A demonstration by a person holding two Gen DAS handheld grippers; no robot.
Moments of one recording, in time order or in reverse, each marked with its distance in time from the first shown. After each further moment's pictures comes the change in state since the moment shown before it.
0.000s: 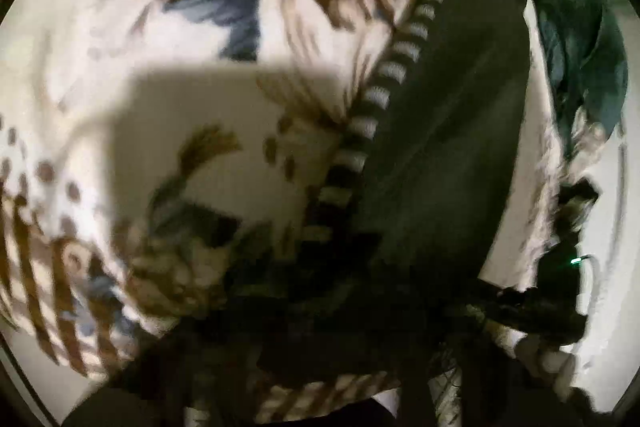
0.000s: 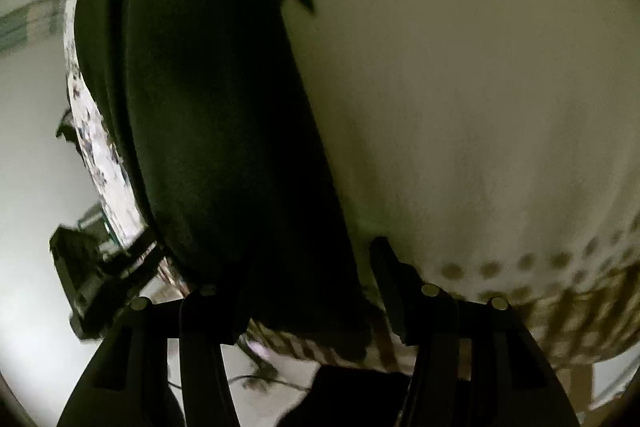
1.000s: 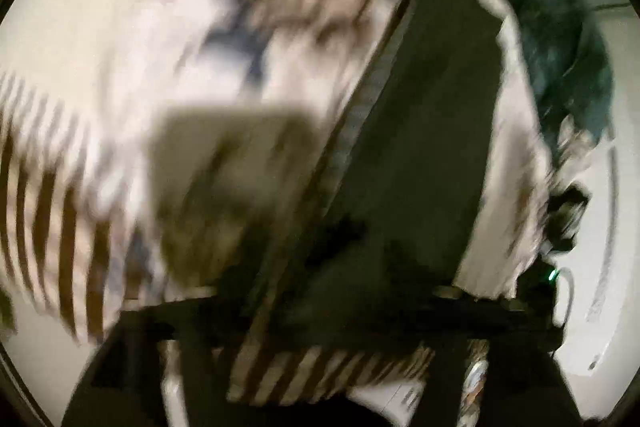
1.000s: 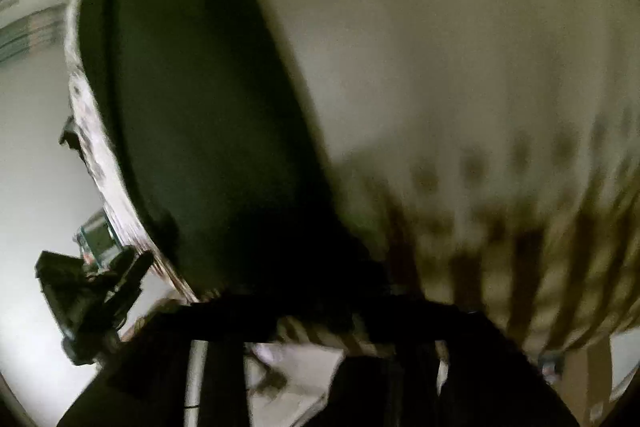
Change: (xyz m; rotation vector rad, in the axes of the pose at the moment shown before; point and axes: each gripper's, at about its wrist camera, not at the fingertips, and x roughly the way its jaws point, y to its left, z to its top) left arm -0.062 -0.014 0.009 0.006 -0.135 -0.061; right arm -0.011 0.021 -0.004 0.016 -0.101 0.044
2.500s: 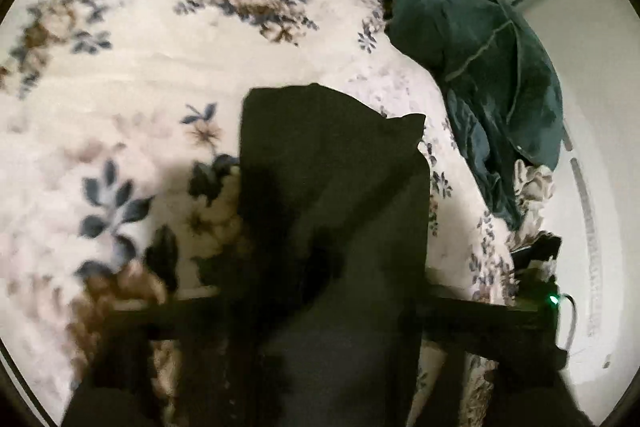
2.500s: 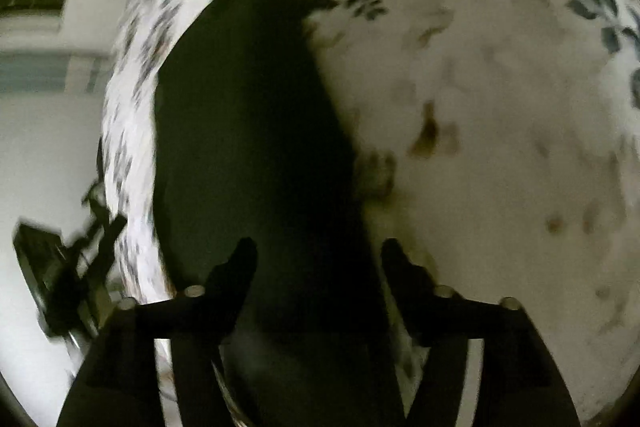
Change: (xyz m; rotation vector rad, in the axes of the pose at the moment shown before) left arm 0.027 -0.118 0.190 0.289 -0.209 -0.117; right arm -0.058 0.094 0.177 -0.151 -0.197 0.004
